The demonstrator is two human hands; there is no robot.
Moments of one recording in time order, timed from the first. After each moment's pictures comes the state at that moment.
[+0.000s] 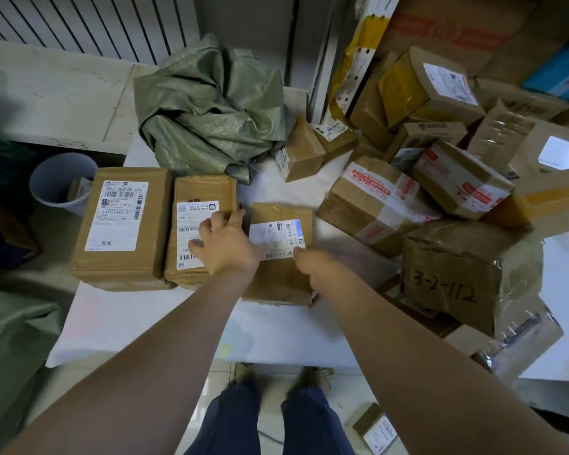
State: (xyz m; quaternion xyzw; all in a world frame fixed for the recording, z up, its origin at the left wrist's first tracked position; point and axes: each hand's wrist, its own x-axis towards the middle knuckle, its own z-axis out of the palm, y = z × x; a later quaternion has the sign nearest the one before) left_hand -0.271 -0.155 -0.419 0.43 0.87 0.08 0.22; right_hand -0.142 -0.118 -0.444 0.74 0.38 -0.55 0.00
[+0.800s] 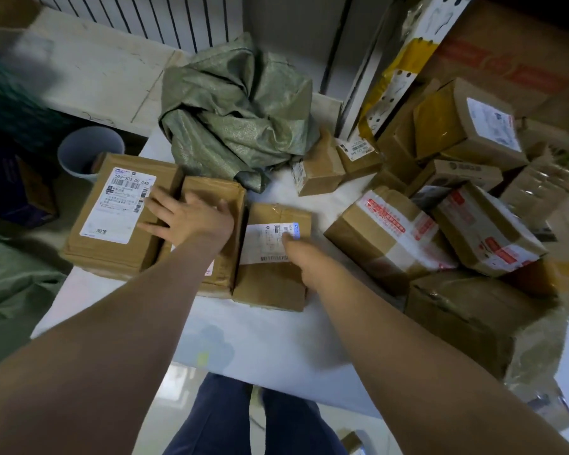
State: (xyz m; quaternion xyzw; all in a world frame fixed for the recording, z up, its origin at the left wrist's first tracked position) left_hand -0.317 -0.105 -0.421 0.23 0.95 0.03 0.19; right_hand -0.162 -0.063 -0.456 0.71 0.42 -0.56 0.03
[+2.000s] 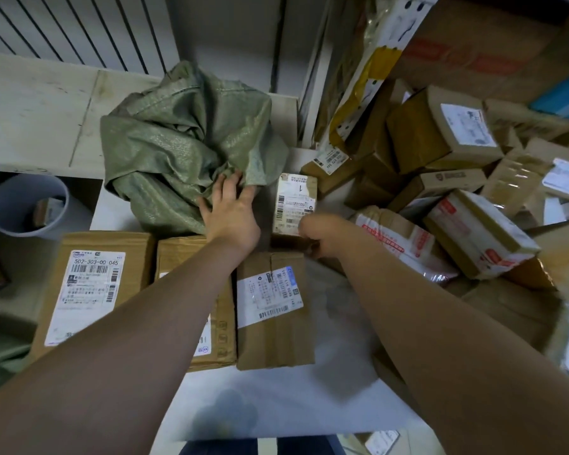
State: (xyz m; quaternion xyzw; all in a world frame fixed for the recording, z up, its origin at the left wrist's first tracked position) left_hand -0.322 0.004 -0.430 0.59 0.78 0.08 0.21; right_hand -0.179 0.044 -0.415 0.75 0.34 -0.56 -0.03
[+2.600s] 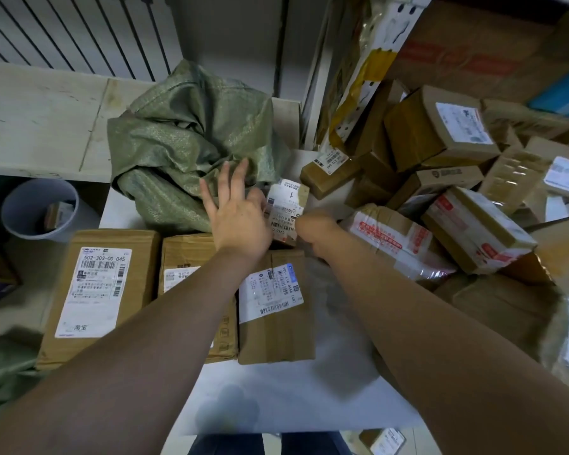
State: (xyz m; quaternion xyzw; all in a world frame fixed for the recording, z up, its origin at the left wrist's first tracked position) left_hand -0.305 -0.016 -0.410 0.61 0.77 0.14 0.07; right_hand -0.183 0.034 -0.406 0.74 0.47 -0.48 -0.03
